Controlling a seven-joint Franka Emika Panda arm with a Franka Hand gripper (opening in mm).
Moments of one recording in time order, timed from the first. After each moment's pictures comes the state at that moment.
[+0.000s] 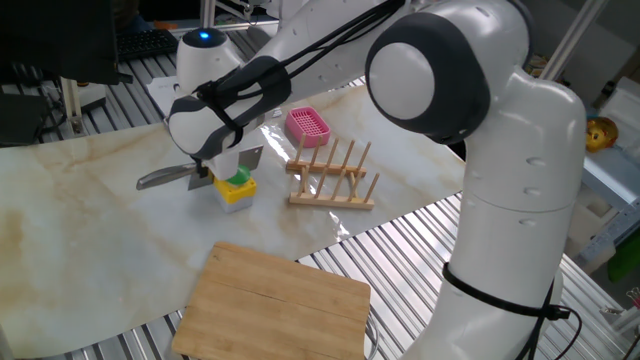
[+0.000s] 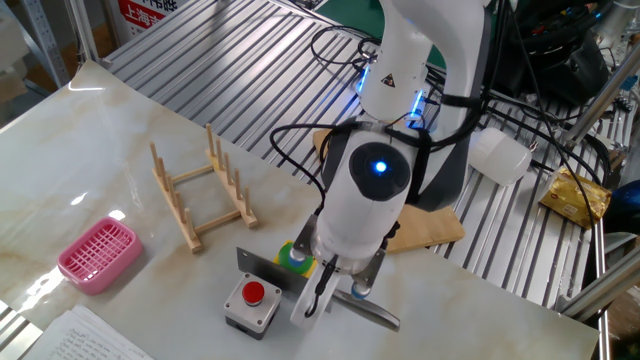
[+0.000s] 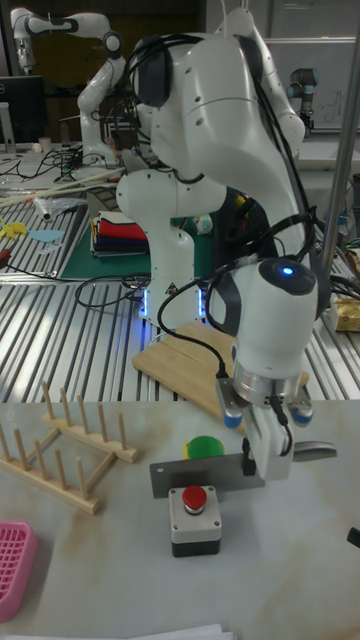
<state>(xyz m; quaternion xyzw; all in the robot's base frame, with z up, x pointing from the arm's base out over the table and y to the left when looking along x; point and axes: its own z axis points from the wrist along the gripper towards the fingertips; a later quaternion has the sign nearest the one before) 0.581 0.126 0.130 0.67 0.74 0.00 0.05</state>
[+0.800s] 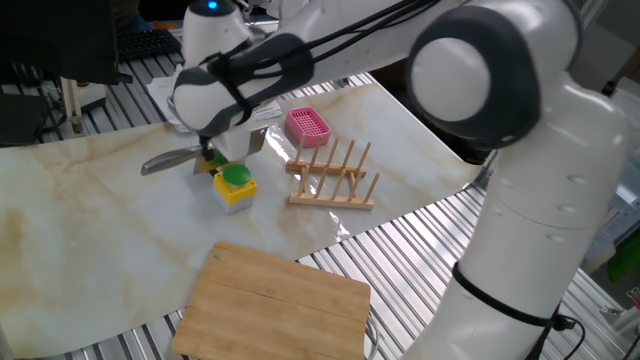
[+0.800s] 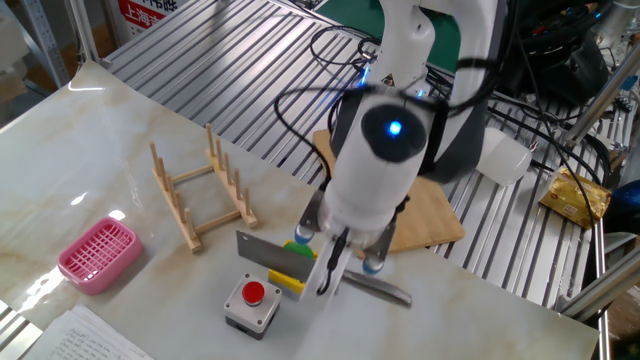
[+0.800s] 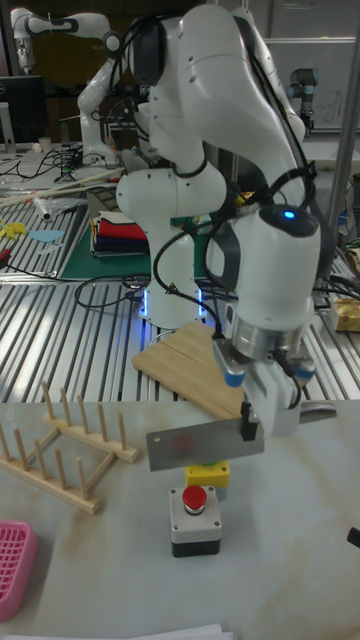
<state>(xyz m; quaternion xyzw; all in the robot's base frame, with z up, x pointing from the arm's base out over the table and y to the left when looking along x) 0.569 0.121 0.194 0.63 0.77 0.00 0.05</state>
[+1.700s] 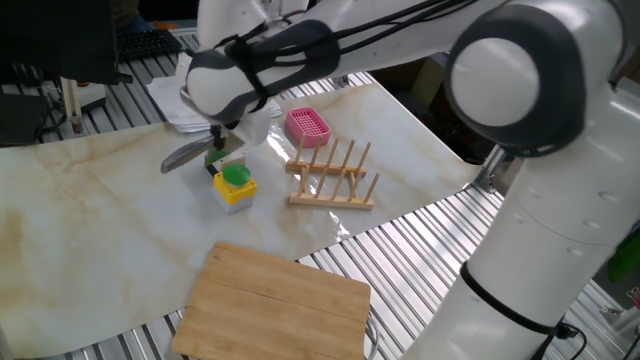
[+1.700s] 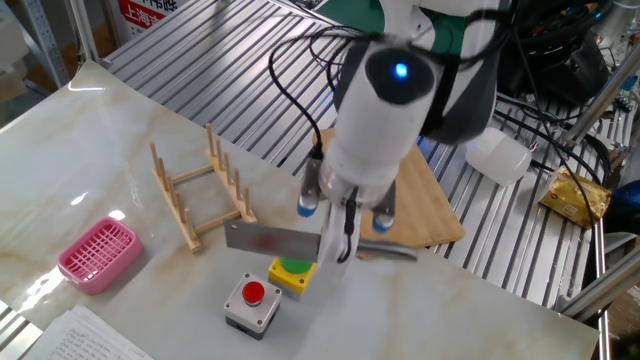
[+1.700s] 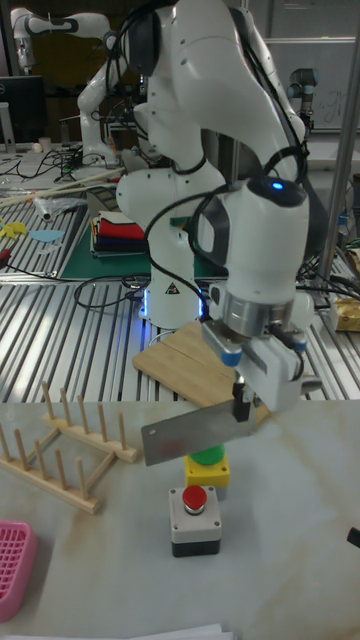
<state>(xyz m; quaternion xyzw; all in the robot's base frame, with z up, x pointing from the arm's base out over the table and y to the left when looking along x) 0.555 0.106 0.229 0.55 0.83 0.00 0.06</state>
